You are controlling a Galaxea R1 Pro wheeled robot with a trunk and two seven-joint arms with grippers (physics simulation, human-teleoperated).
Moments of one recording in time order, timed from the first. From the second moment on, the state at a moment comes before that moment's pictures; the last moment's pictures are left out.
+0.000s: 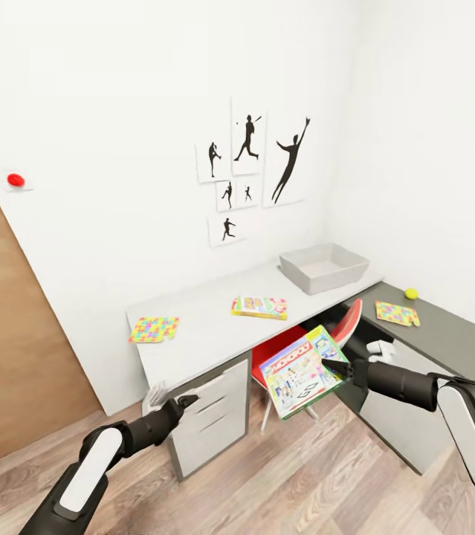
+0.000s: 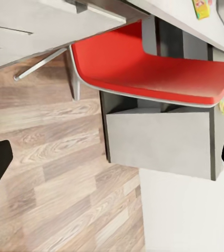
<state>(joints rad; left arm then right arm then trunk) -0.35 0.07 -0.11 -1.15 1.14 0.64 0.11 -0.38 -0.29 -0.15 -1.61 -0.53 1.04 0.56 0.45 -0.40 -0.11</state>
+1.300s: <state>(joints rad) -0.35 0.07 -0.11 -1.15 1.07 0.63 0.11 -0.38 -0.29 -0.18 -1.61 -0.53 1.04 0.56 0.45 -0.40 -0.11</state>
